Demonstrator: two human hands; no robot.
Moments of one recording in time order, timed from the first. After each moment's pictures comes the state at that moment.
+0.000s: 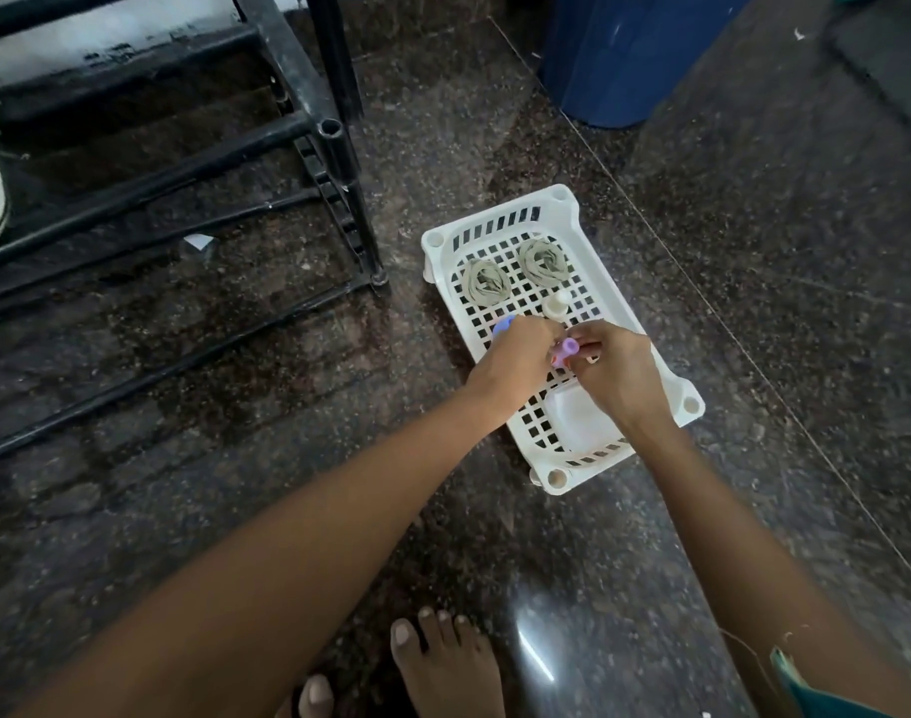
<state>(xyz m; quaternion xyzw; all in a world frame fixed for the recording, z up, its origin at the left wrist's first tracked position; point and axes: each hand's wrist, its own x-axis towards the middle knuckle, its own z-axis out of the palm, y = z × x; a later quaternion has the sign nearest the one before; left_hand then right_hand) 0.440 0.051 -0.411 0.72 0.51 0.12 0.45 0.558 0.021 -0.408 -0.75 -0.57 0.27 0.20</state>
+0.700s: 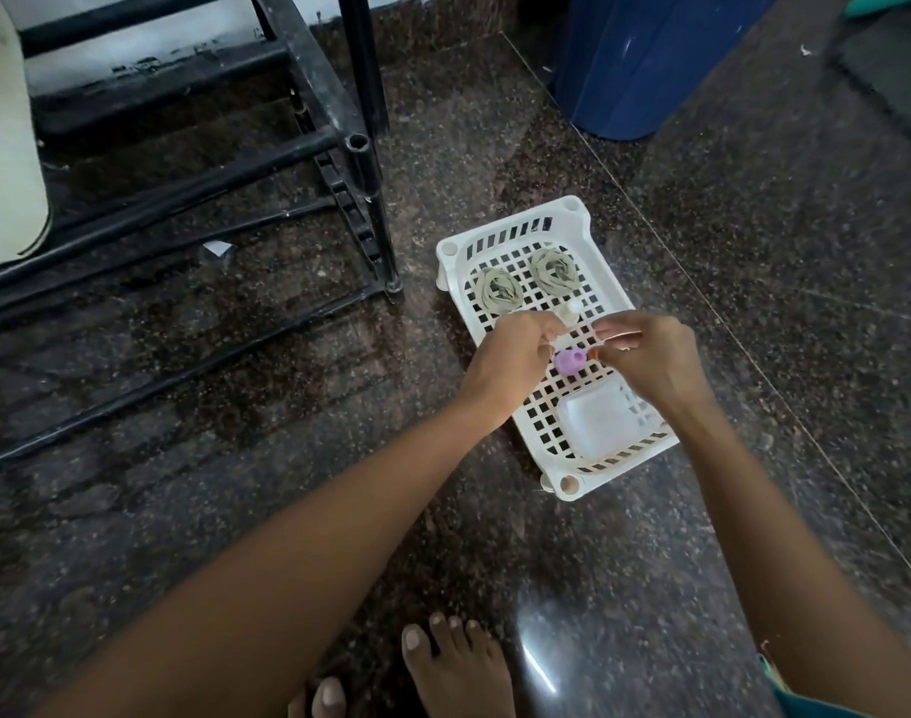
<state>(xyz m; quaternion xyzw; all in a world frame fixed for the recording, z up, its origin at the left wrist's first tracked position) 0.423 0.052 -0.406 0.69 0.54 0.19 0.45 0.566 0.031 -0.373 -0.77 -0.53 0.30 0.18</state>
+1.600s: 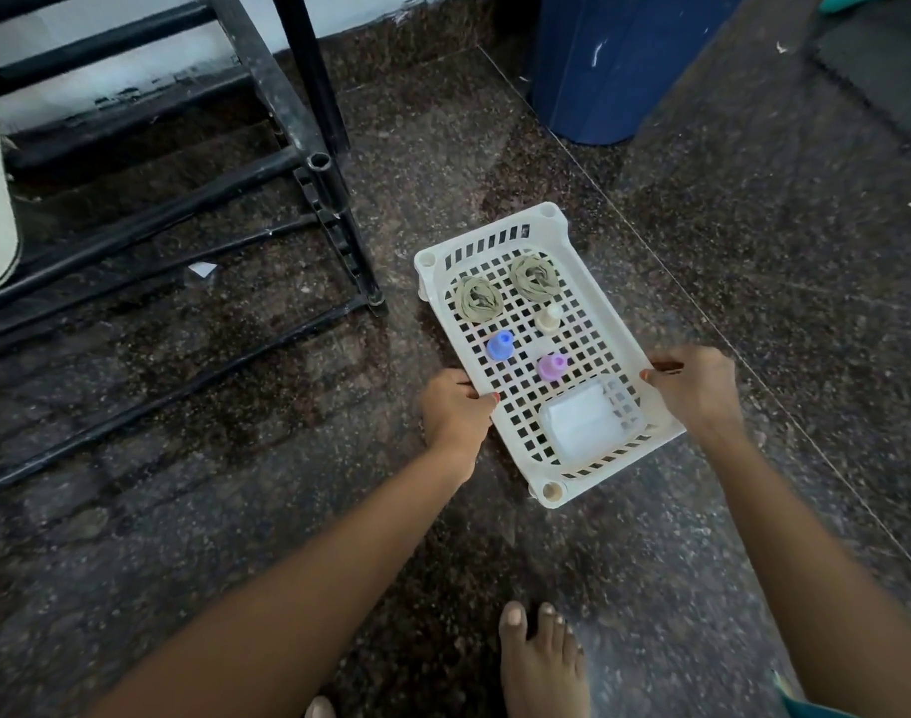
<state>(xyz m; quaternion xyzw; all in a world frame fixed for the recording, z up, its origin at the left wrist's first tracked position) 0.413 0.014 -0.416 0.29 0.70 0.28 0.59 0.620 0.013 -0.397 -0.86 -0.42 0.24 0.16</state>
